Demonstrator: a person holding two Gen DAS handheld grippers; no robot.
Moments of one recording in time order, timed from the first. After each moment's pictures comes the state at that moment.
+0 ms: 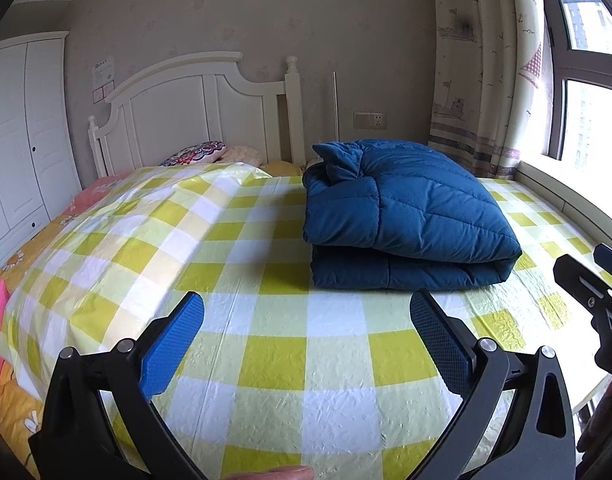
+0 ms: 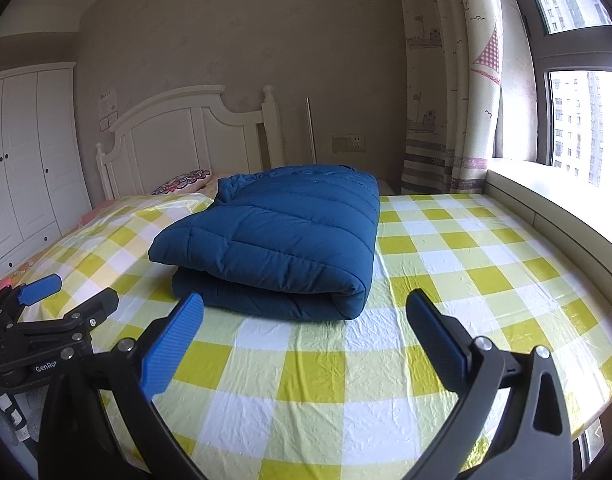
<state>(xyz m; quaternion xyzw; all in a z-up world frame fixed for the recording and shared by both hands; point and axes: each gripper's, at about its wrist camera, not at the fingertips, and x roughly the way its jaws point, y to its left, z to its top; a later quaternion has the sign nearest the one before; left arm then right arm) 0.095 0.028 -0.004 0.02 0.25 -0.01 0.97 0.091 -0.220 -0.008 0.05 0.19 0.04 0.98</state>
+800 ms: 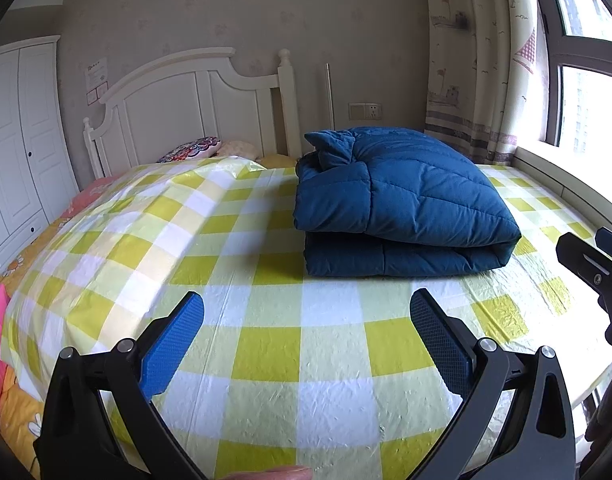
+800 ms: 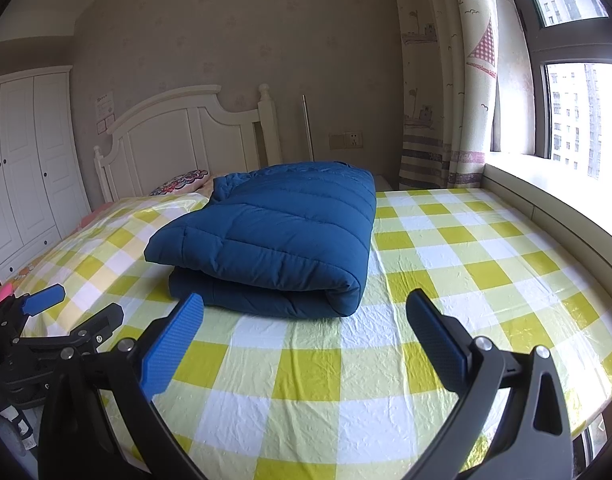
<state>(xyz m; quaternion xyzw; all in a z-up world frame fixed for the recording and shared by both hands) 0.095 0.020 -0.012 0.04 0.27 -0.01 0.96 0.092 -0.227 -0.011 0.06 0.20 0.04 0.98</state>
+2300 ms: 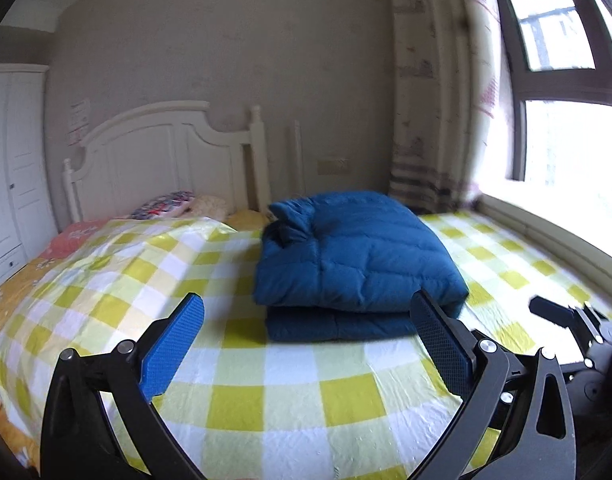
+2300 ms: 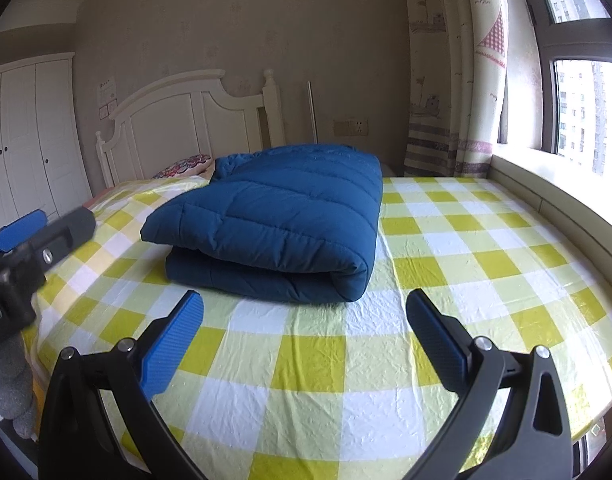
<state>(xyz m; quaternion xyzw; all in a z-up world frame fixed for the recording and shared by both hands) 0.088 -0.002 0.021 0.05 0.19 -0.09 0.98 0.104 -0.227 -0.026 0.05 0.23 0.06 0.97</state>
